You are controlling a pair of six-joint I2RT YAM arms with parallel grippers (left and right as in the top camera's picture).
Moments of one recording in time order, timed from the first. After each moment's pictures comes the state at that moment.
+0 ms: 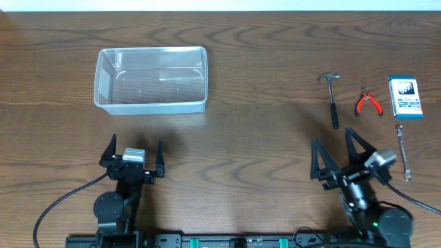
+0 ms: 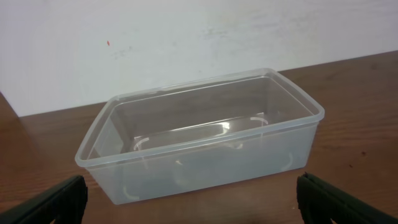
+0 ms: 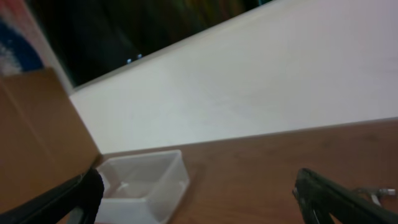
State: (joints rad) left arm 0.03 0.01 0.02 -0.10 0.14 0.15; right arm 0.02 0.05 0.27 -0.08 -0.36 0.44
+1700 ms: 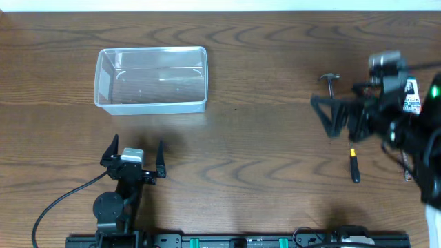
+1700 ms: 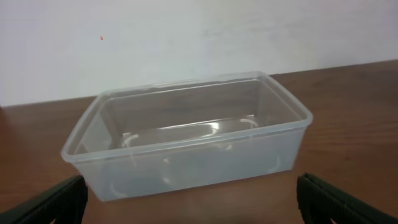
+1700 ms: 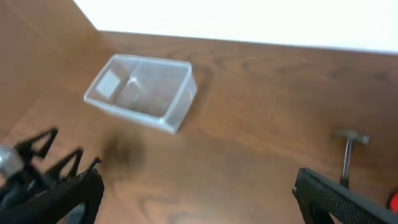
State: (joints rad) left arm 0.03 0.01 0.04 -0.12 0.16 0.08; right arm 0.02 1.09 1.55 -1.07 -0.51 0.03
